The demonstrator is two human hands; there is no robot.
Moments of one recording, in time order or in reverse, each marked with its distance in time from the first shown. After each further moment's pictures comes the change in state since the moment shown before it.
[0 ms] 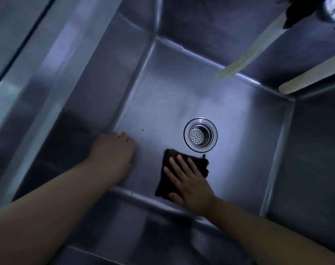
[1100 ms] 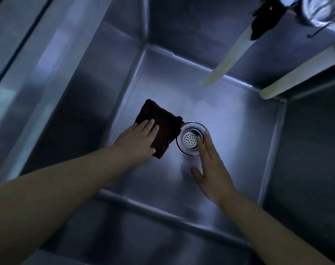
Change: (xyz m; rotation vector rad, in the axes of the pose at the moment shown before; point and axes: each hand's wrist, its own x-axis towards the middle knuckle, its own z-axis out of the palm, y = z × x) left_hand 0.078 0.032 0.008 -0.199 0.051 0.201; right_hand -0.009 0.047 -0.085 0.596 0.148 0.459
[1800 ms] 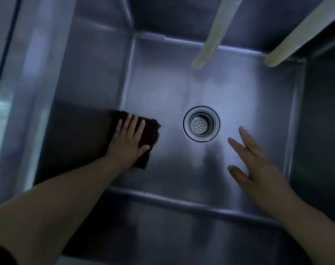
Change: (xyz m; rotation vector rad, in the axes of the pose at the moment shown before) left_hand 0.000 -0.049 0.062 0.153 0.199 -0.019; right_hand -0.055 -0.001 -0.049 0.125 -0.031 0.297
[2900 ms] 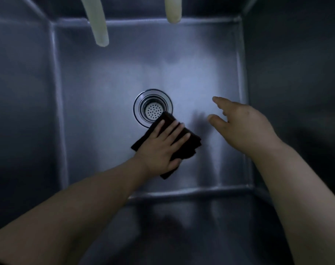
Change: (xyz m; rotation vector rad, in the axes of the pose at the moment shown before) left_hand 0.035 0.179 0.015 0.008 0.109 0.688; right_hand 0.013 0.052 -0.036 -0.086 0.120 0.304
